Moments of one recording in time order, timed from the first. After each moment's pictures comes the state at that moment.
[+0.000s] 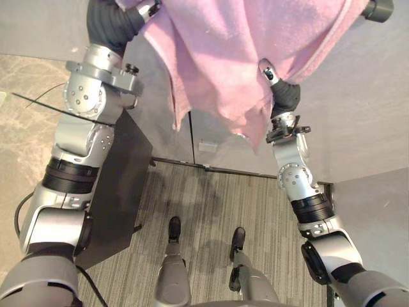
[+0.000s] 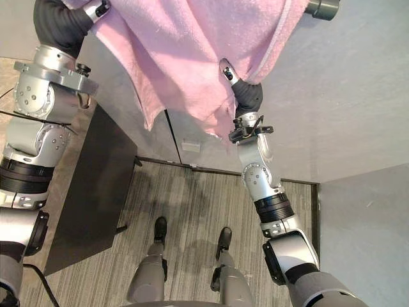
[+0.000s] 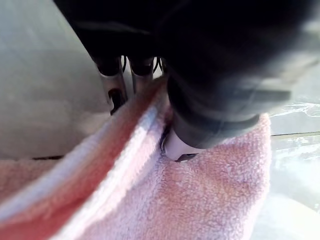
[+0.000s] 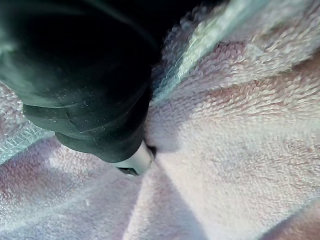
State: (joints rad) left arm -0.88 0.71 -0.18 0.07 -0.61 -0.16 0.03; right arm -0.70 -0.21 0.13 0.17 0.97 -0.20 0.11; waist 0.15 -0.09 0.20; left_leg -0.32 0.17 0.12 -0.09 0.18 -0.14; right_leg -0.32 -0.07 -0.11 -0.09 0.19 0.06
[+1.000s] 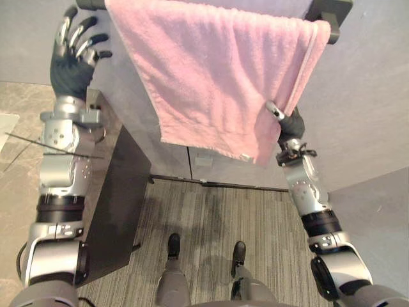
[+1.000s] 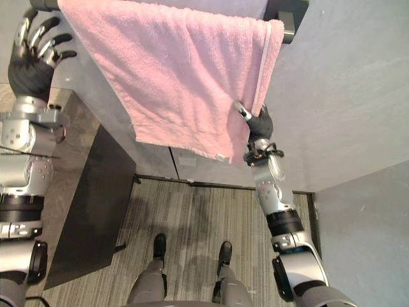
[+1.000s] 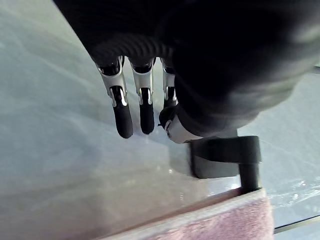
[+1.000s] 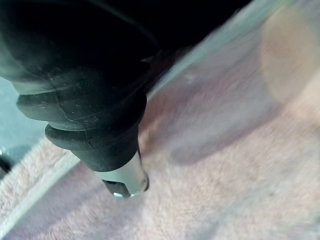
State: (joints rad) left arm -0.54 0.67 0.11 0.15 -0.51 -0.13 0.03; right arm -0.50 -0.25 0.05 0.29 0.89 -0.14 0.13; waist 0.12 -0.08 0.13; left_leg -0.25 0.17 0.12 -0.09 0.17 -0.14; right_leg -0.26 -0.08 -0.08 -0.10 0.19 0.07
